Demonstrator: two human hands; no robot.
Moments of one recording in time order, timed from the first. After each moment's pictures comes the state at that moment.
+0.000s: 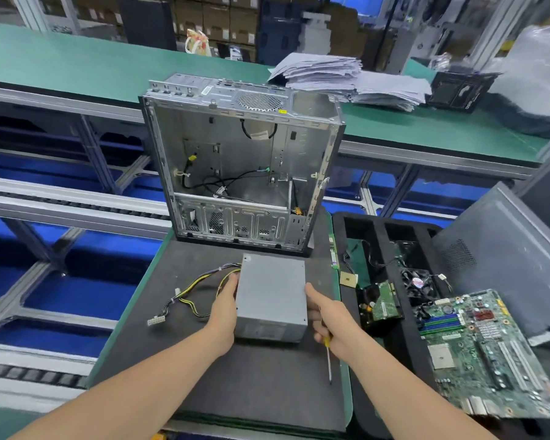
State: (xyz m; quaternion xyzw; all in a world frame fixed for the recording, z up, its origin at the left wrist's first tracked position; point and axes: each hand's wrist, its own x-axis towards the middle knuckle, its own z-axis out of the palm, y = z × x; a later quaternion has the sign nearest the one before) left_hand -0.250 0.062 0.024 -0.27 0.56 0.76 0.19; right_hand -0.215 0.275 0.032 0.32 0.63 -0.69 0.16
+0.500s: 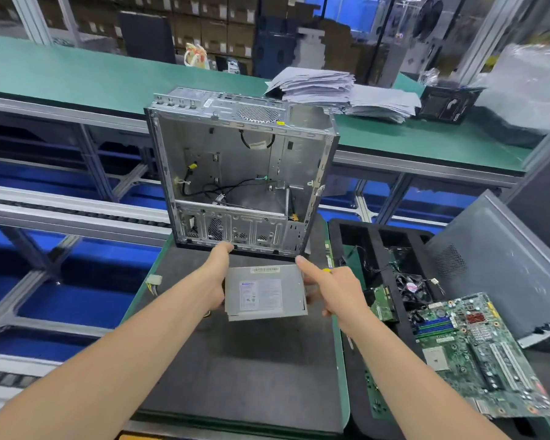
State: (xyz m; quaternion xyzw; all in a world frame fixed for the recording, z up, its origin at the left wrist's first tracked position) left_hand -0.299 0.047 0.108 -0.30 0.60 0.69 0.28; right_hand -0.228 0.268 0.103 0.22 0.80 -0.55 0.02
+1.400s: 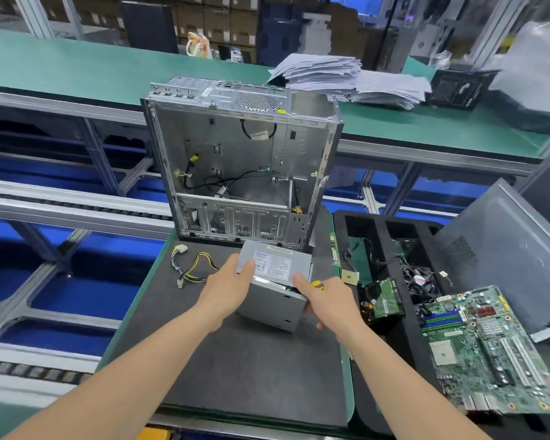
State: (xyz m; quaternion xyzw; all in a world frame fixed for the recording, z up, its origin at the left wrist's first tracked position) left_hand -0.260 0.044 0.075 -0.05 0.85 0.51 0.15; right_hand -0.215 0.259 0.075 0.21 0.85 -0.48 0.06
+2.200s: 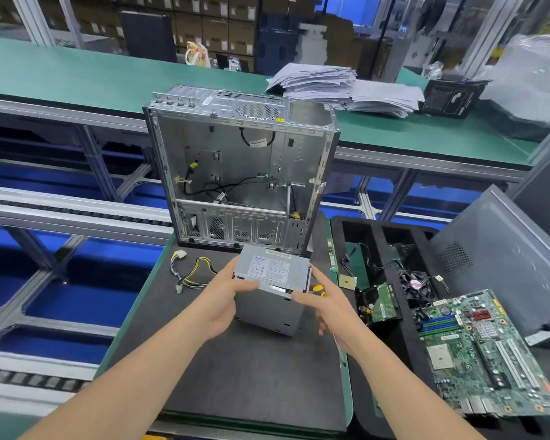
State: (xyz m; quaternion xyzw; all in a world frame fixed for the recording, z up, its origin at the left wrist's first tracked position) left_hand -0.258 0.038 0.069 0.01 0.62 0.75 0.24; right_hand -0.207 0.267 0.071 0.12 0.76 -0.63 0.10
